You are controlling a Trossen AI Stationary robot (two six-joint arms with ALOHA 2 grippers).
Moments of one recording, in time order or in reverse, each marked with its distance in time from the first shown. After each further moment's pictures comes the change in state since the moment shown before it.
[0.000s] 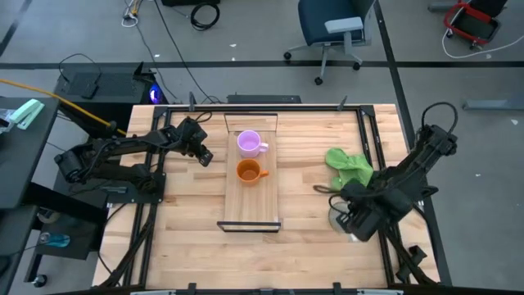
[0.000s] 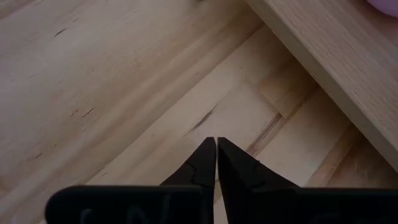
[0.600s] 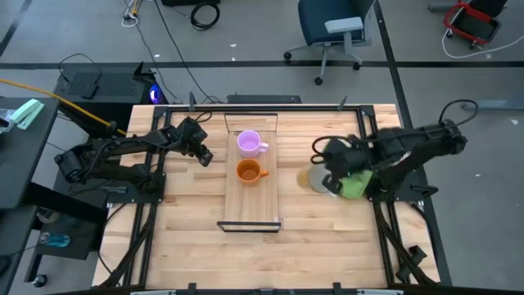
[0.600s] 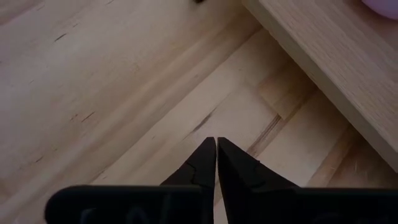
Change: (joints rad) left arm 0.000 0.000 0.000 0.008 0.000 0.009; right arm -0.463 -0.126 0.087 0.156 0.174 -0.861
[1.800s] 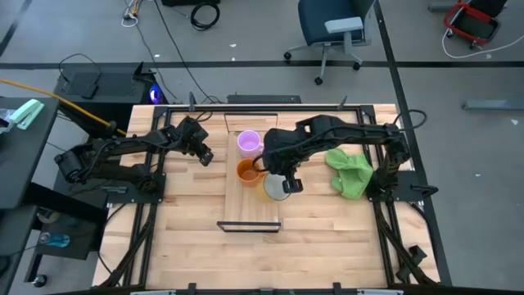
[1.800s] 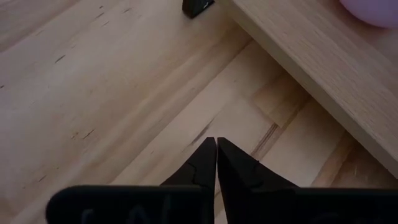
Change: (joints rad) left arm 0.000 0.000 0.000 0.032 0.000 0.042; right arm -0.218 0.567 0.637 0.068 -0.397 -0.914
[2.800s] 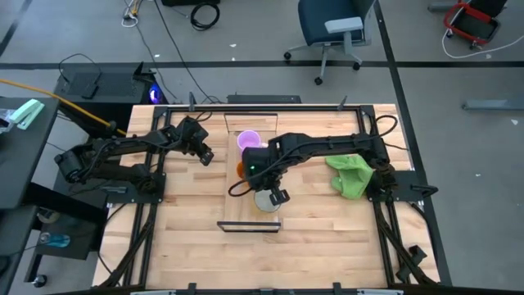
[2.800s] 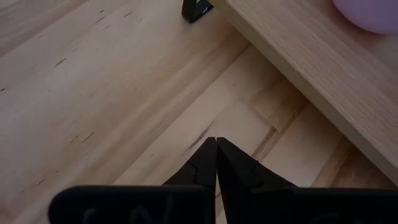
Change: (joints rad) left arm 0.000 0.000 0.000 0.011 0.000 -0.008; right arm 0.002 0.196 0.000 0.079 -0.097 -0.187
